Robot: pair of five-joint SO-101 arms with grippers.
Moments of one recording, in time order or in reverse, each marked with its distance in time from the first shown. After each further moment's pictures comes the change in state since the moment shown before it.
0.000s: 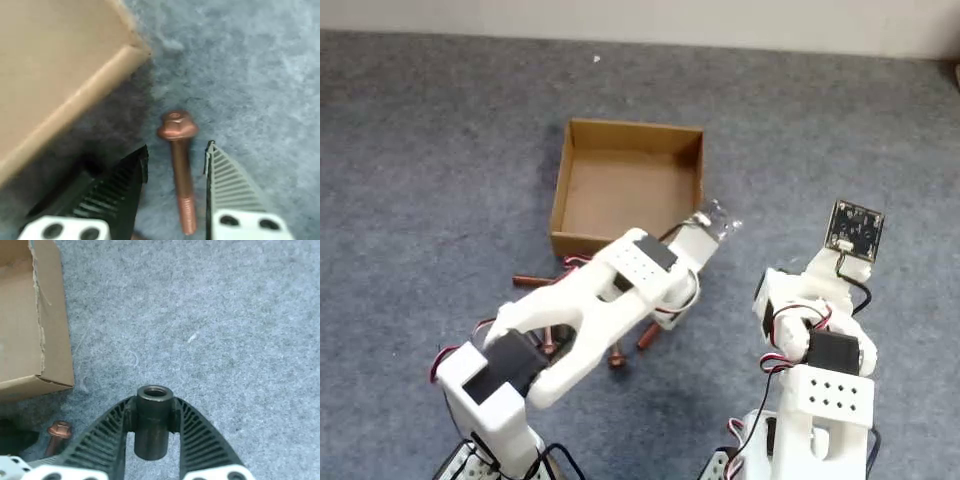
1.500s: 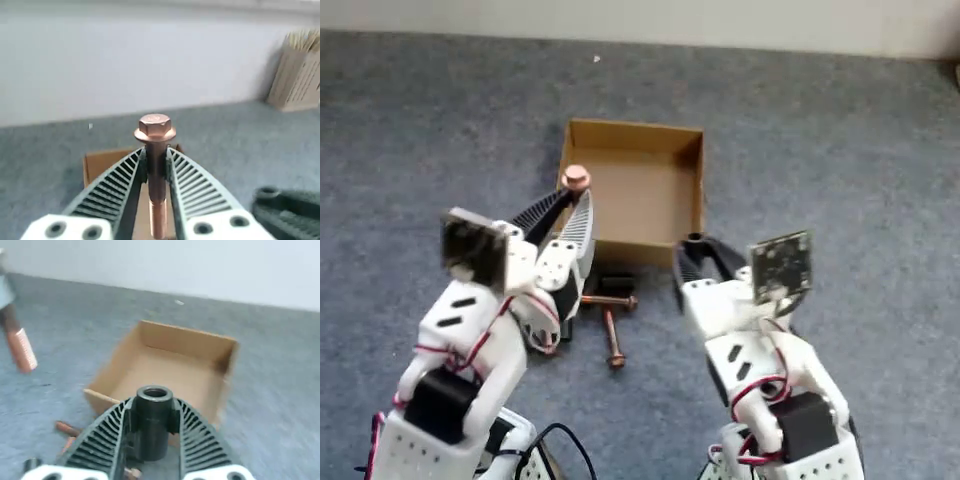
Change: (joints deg) left arm -17.4 -93.9 35.6 -17.1 9.2; right arm -32.7 -26.1 2.2 -8.3 2.8
